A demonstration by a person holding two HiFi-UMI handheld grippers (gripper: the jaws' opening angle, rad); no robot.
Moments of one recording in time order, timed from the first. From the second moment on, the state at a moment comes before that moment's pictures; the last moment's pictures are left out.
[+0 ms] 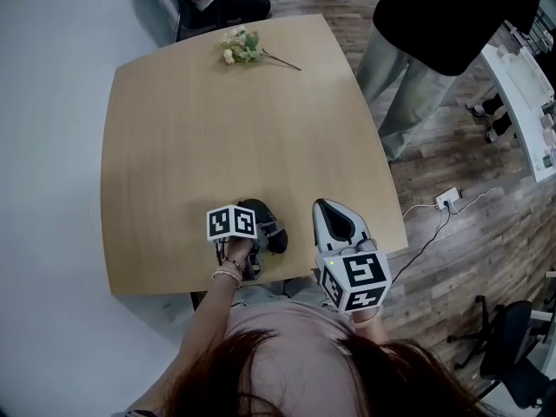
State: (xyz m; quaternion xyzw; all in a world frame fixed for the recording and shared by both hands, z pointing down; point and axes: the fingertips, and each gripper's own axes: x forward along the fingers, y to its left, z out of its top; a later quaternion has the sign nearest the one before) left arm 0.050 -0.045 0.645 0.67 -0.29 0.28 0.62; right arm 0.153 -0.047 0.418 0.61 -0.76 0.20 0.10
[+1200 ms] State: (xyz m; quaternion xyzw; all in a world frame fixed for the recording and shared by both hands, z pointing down) left arm 0.030 -0.102 0.535 0.76 -0.30 0.07 0.58; right arm 0.124 -0.060 0.423 0.58 -0.78 0.19 0.13
